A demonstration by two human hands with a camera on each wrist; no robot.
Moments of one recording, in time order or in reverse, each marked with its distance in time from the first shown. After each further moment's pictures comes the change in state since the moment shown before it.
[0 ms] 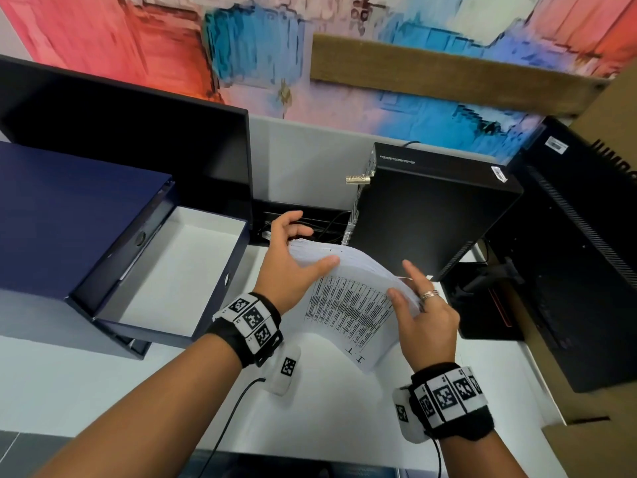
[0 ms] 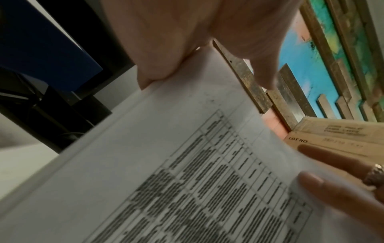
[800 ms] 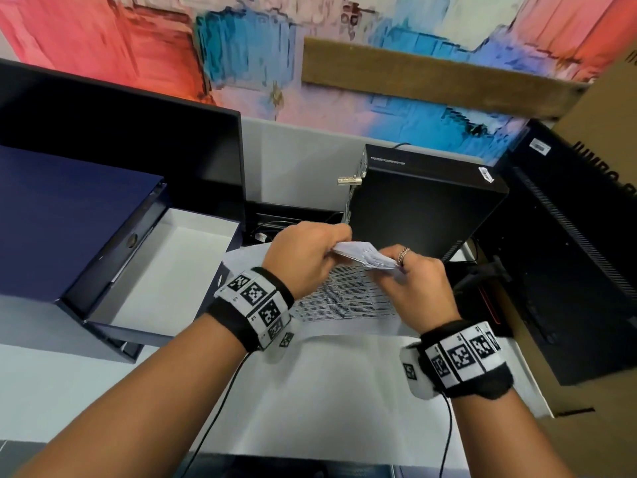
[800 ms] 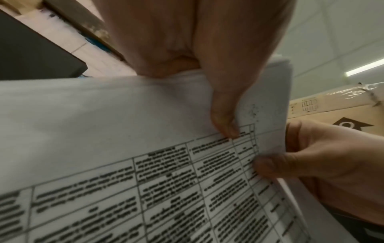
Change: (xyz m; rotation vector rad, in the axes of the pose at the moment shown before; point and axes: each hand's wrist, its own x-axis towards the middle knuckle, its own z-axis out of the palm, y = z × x) left_hand 0.009 0.069 0.003 0.753 -0.275 0.537; right_hand 0.049 -0.035 -0.018 -0.219 -0.284 -0.230
